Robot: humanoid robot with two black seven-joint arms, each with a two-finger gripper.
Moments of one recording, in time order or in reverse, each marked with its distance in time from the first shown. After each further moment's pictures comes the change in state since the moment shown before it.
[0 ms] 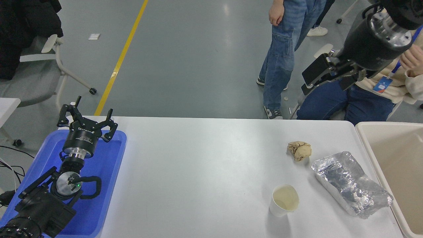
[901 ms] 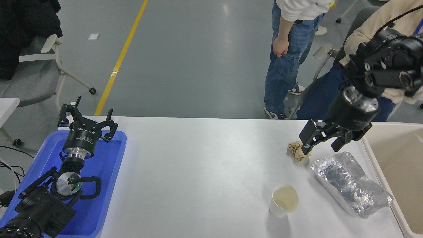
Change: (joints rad) left arm 0.000 0.000 0.000 0.000 0.000 -0.001 0.000; right arm -0.385 0.027 0.051 -0.010 0.039 0.001 -0.137
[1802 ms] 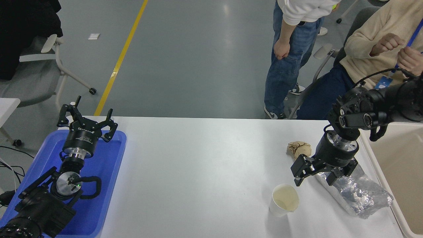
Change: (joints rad) left arm 0.000 0.000 -0.001 0.000 0.000 -0.003 0.000; right arm -0.292 0.013 0.091 -0.123 0.141 -0.041 -0.130
